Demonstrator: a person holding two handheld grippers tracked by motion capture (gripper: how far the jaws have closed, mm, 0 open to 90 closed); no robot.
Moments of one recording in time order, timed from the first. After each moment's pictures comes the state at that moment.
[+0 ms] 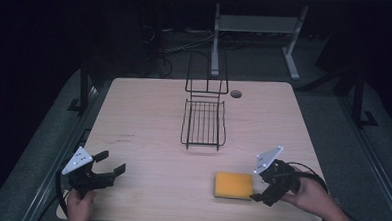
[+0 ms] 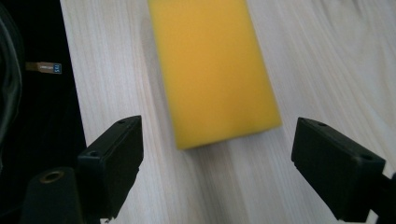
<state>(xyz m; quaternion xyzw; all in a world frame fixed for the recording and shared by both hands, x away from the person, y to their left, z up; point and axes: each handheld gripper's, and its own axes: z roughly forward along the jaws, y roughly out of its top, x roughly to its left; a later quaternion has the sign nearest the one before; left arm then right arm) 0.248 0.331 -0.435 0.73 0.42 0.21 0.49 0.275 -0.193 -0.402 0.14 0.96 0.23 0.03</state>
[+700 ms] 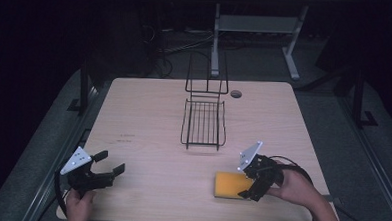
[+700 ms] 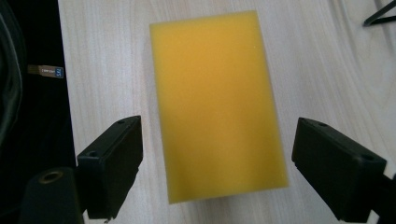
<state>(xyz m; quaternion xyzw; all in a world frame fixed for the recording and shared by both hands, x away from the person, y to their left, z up) 0.248 0.333 -0.435 0.73 0.42 0.21 0.49 0.293 -0.158 -0.407 0.11 0.97 0.21 0.01</state>
